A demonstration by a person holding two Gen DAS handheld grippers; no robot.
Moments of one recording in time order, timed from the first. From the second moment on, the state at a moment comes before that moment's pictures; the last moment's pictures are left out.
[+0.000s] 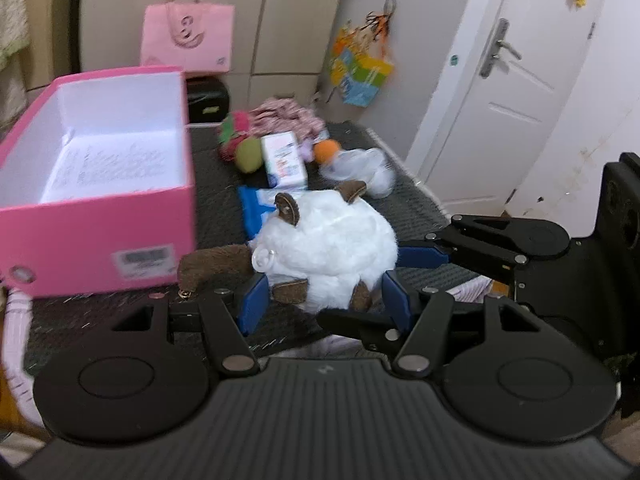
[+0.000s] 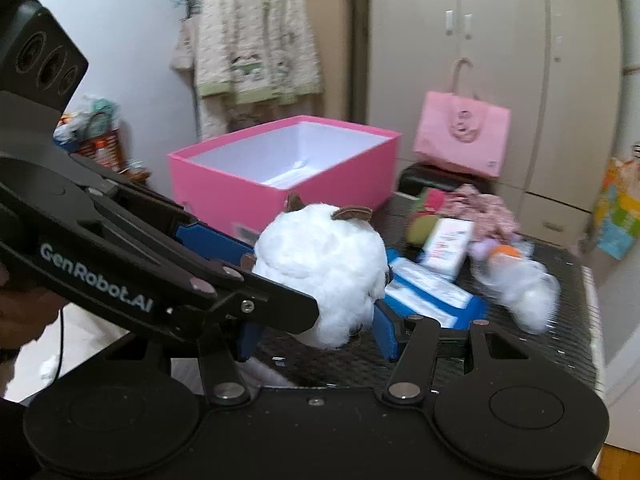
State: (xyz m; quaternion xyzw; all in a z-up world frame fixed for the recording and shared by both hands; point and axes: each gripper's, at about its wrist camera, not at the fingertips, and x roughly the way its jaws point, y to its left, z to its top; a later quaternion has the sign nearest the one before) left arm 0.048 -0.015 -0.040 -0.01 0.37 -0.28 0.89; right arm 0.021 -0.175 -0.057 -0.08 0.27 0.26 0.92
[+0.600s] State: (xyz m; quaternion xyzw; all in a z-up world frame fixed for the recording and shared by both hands) left arm 0.081 0.073 0.026 -0.03 0.34 -0.20 0.92; right arm 0.079 -0.097 0.007 -0.11 0.24 0.37 0.89
